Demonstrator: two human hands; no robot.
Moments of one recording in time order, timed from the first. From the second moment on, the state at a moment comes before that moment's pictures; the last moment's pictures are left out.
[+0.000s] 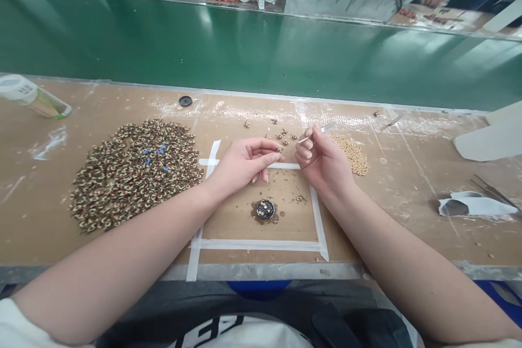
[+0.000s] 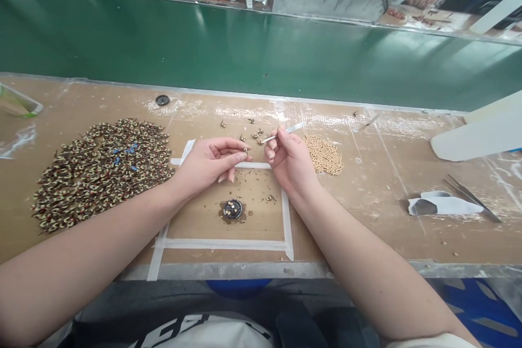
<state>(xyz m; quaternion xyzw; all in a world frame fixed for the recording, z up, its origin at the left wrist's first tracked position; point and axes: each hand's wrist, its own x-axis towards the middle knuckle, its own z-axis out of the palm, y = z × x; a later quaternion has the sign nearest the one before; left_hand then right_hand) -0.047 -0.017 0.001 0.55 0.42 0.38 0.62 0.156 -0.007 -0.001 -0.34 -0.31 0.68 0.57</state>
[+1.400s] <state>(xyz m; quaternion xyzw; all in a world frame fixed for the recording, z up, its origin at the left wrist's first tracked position) -0.042 -0.024 0.006 0.58 0.46 0.32 0.59 0.152 -0.021 0.000 -0.45 -0.63 0.40 0.50</state>
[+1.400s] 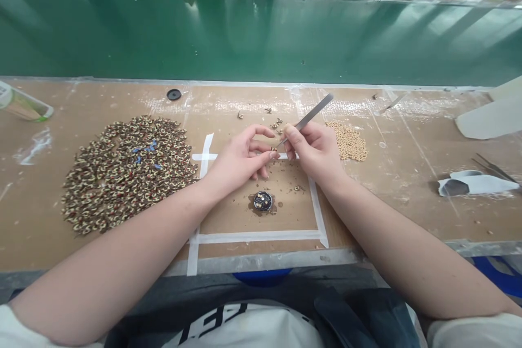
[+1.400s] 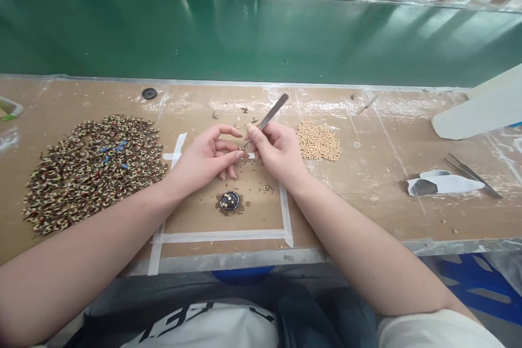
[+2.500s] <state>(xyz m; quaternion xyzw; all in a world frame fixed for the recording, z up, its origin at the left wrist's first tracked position) -0.057 -0.034 0.031 0.75 0.47 0.31 0.35 0.169 -0.003 -0.002 -0.50 -0.56 0.40 0.53</state>
